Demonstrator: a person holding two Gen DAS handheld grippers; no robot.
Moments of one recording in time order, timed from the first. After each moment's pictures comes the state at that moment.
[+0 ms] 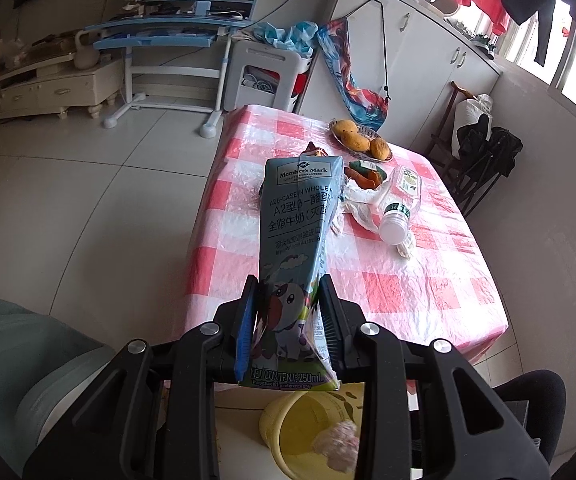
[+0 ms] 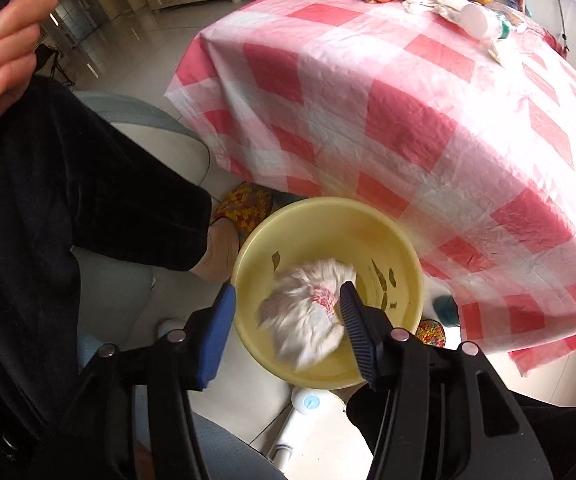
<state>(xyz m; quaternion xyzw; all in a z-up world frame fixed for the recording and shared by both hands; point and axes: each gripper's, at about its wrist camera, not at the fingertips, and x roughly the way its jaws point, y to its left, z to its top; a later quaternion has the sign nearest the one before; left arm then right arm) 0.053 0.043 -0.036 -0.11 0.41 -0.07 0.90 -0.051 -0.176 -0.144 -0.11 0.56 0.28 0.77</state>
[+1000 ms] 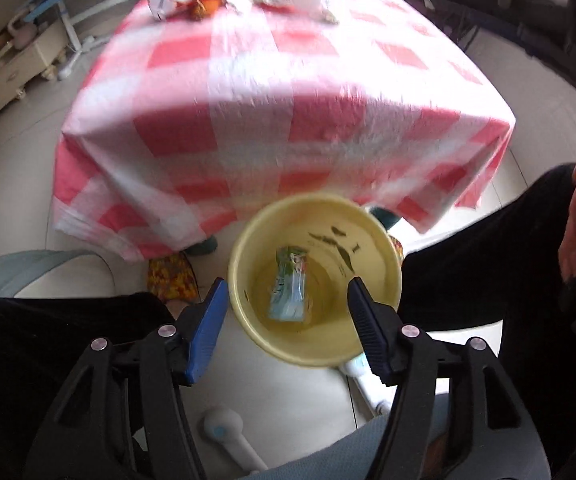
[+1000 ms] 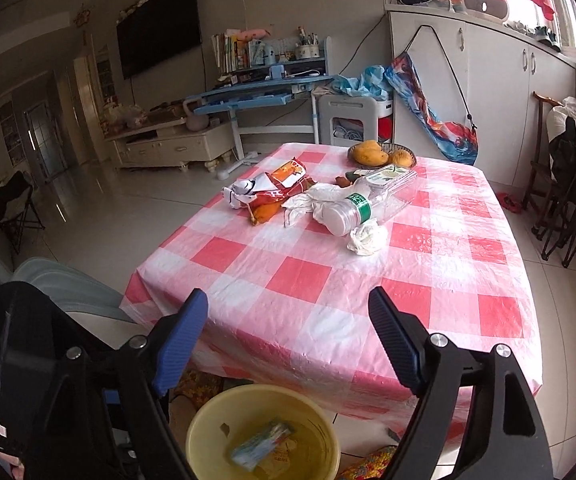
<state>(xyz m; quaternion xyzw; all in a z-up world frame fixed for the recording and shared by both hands) -0.042 -0.067 -0.141 0.01 0.56 -0.11 0.82 -0.013 -0.245 -0.040 -0.01 0.32 0.21 0.93</state>
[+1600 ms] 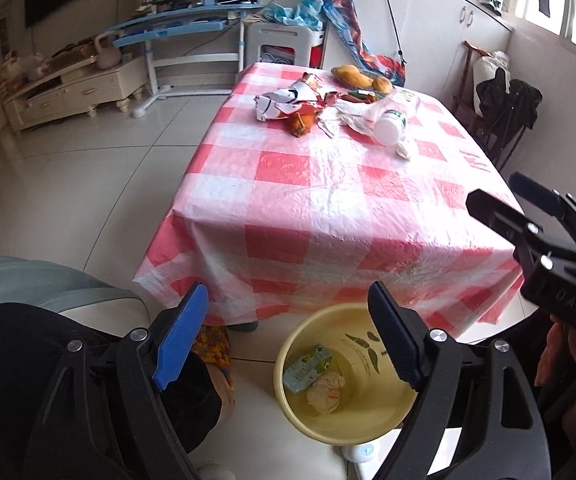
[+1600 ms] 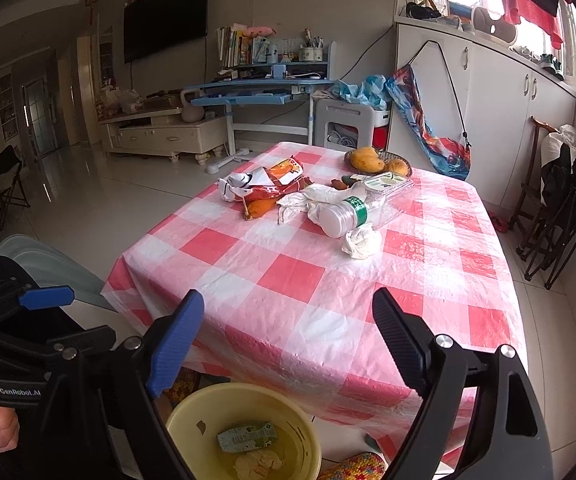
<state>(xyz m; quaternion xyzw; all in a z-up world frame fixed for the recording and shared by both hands) -0.037 -0.024 -0.092 -0.05 0.43 0.00 0.90 -0.017 -0.230 -0.046 -0.06 0.31 0.19 0.93</state>
